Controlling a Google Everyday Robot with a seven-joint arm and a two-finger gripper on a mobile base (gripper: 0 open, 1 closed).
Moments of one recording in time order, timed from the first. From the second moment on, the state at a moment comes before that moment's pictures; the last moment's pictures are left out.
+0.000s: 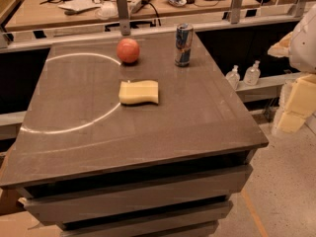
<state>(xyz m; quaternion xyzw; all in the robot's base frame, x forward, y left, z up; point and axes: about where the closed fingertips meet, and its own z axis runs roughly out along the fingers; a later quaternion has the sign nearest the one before) 0.438 -0.217 0.976 -0.60 0.78 -0.03 0.16</state>
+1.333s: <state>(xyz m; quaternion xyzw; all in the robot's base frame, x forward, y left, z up) 0.514 -0.230 0.961 -0.49 0.77 0.16 0.39</state>
